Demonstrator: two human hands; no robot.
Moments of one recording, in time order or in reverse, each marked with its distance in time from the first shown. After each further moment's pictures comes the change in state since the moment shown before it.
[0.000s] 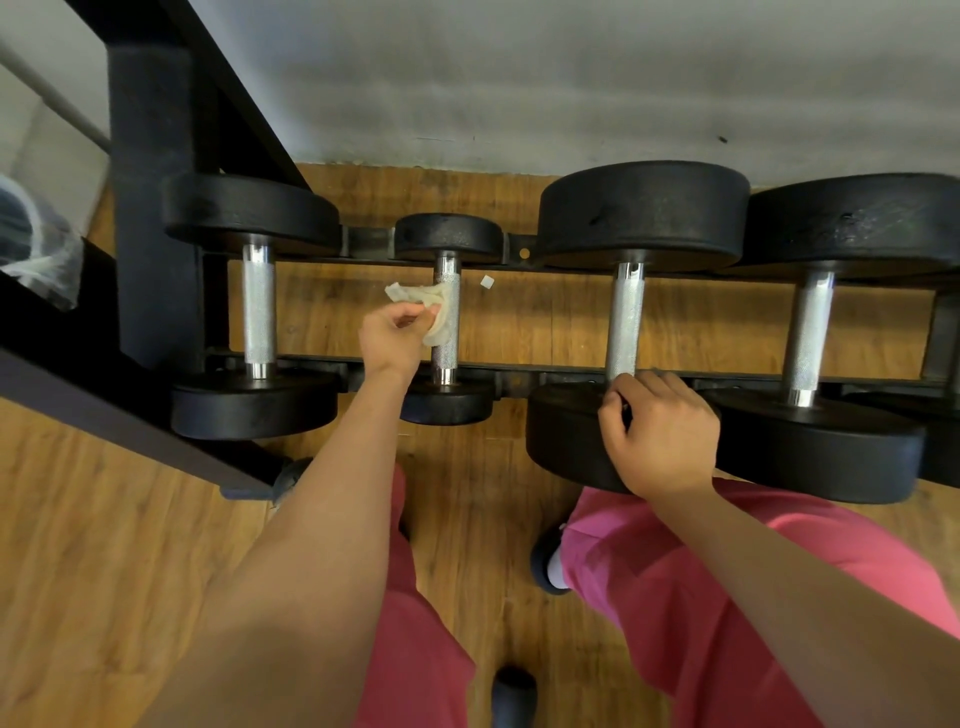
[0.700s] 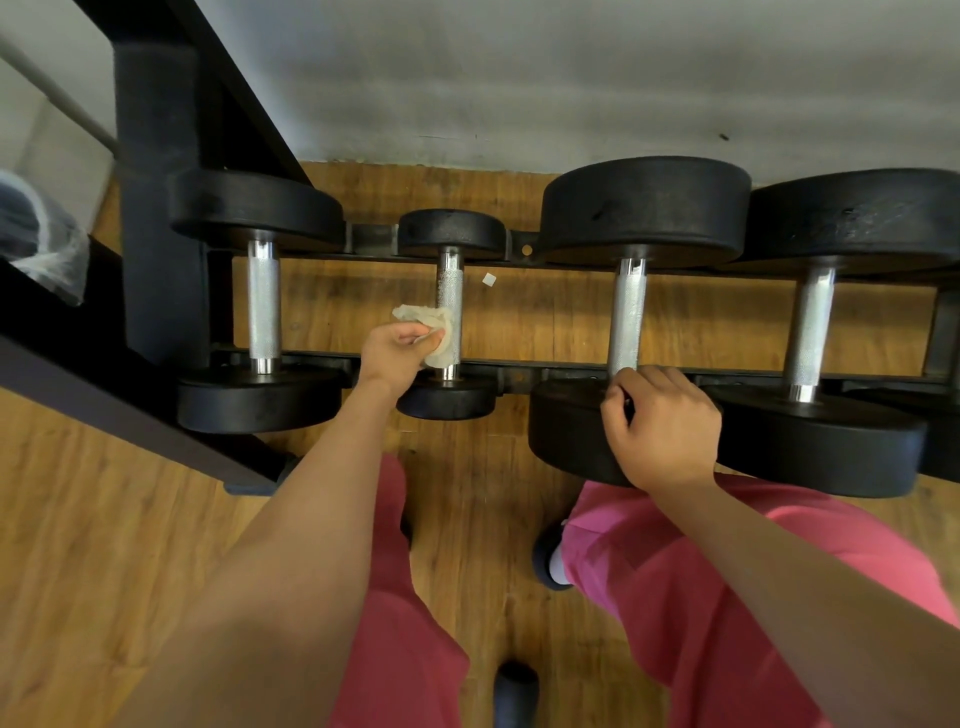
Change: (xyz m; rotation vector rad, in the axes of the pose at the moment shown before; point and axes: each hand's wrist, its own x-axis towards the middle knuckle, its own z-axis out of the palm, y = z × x) left_hand -0.003 -0.020 -0.015 0.013 -0.202 -0.124; right_hand -0.001 0.001 0.000 -0.012 -0.007 0.008
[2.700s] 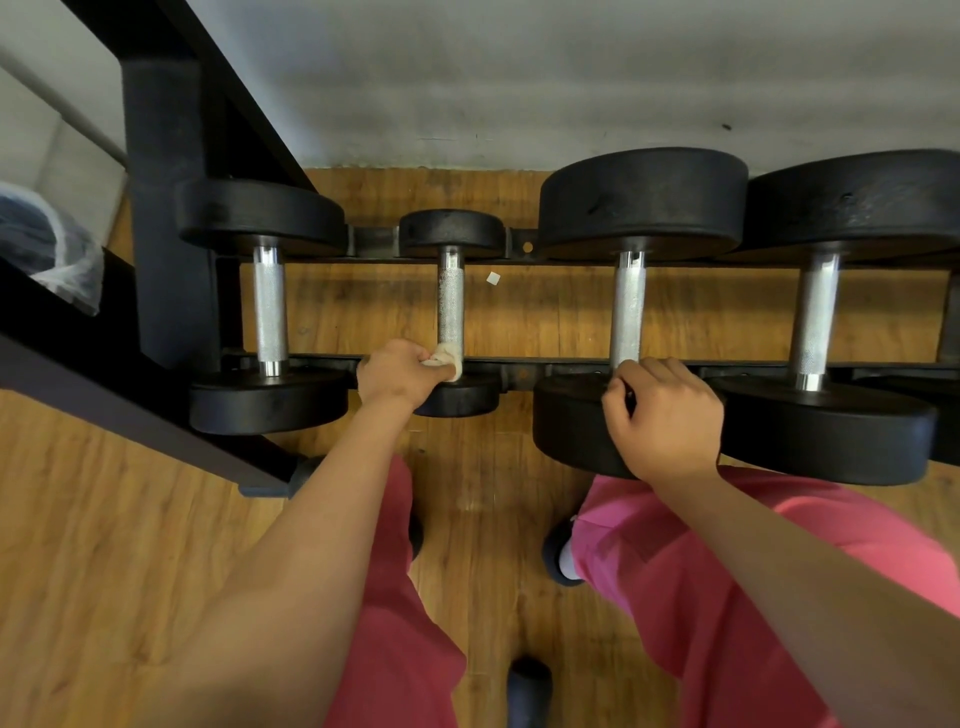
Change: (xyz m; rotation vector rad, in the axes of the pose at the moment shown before) left_hand -0.030 0.012 0.000 0.766 0.016 0.065; right_hand -0.001 -0.001 -0.001 0.019 0.031 -0.006
